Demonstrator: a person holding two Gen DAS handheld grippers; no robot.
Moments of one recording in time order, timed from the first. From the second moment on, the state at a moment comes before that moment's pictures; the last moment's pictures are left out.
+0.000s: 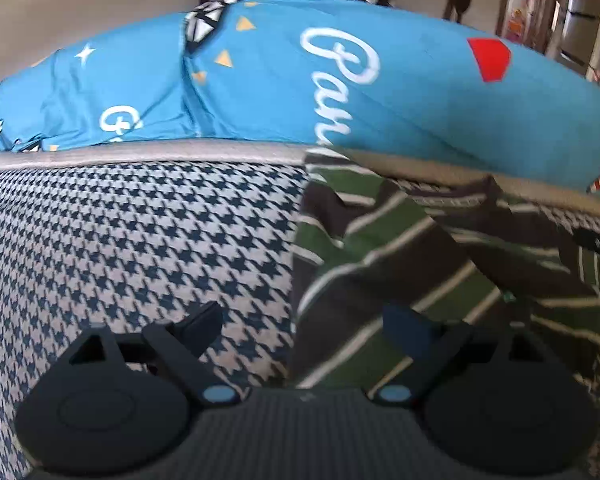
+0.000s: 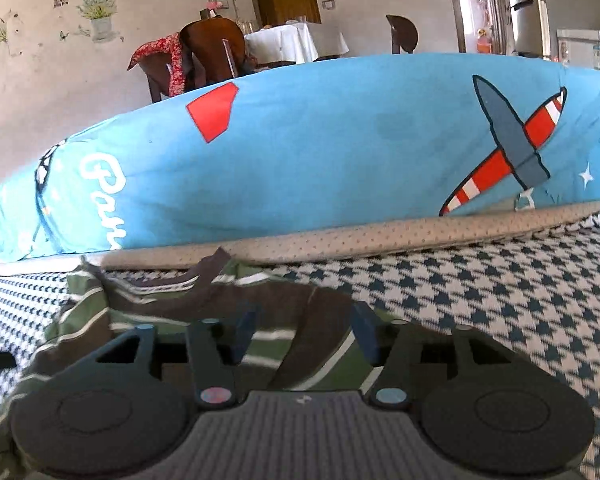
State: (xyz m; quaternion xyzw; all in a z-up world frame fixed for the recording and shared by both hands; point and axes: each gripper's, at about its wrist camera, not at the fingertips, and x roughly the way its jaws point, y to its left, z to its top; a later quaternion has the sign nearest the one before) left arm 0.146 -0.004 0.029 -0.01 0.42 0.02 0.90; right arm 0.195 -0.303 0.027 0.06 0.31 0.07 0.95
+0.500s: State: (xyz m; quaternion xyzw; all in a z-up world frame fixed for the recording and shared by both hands) left arm 0.151 -0.018 0.018 0.01 0.44 0.00 0.90; right arm 0.230 -0.303 -0.001 0.00 0.33 0.07 0.94
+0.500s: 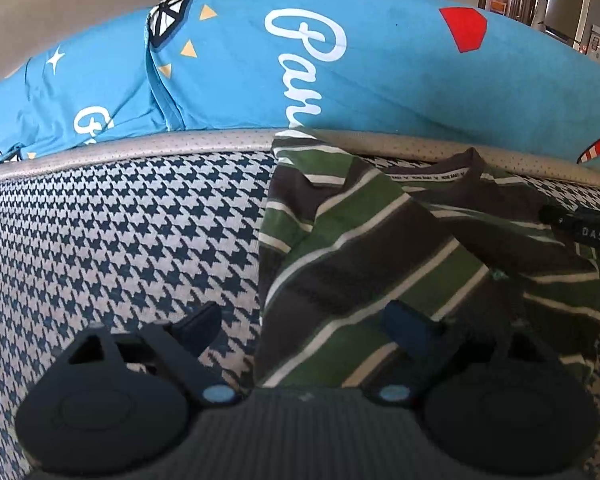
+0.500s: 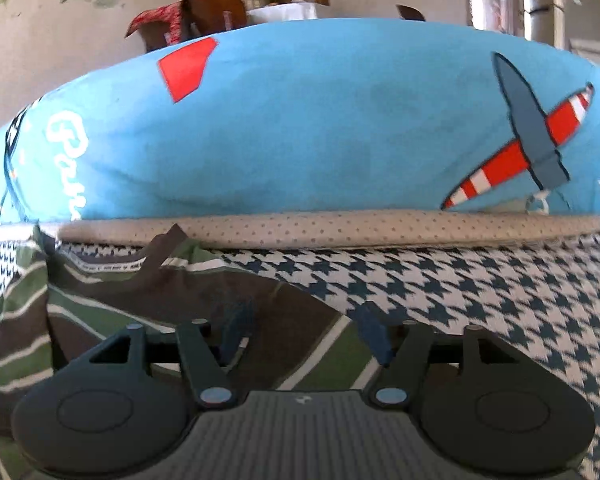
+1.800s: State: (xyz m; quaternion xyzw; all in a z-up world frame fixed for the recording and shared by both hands) left arm 0.169 0.007 0.015 -0.04 0.44 0.06 0.90; right arm 0.224 -0.283 0.034 0.01 0.29 -0.02 0.96
